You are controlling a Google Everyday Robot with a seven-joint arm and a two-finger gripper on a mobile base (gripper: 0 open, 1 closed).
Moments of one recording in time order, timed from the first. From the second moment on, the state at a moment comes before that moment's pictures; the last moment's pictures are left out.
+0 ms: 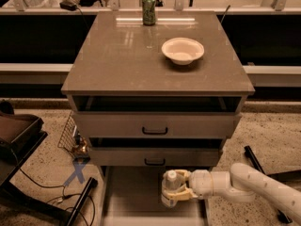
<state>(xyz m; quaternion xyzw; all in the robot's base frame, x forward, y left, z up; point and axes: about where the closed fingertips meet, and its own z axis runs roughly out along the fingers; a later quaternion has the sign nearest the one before) 0.436 -0.073 0.501 -0.48 0.58 0.48 0.44</state>
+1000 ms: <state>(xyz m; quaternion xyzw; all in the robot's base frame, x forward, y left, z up) 0.452 -0.062 0.640 -0.50 0.58 0.41 0.50</state>
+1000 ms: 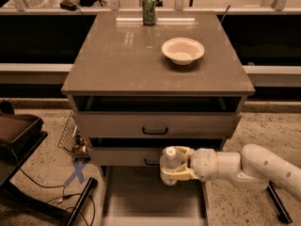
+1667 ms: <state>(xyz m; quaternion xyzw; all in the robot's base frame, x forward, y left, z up) 0.459 -0.055 0.664 -0.48 0.57 0.43 0.51</state>
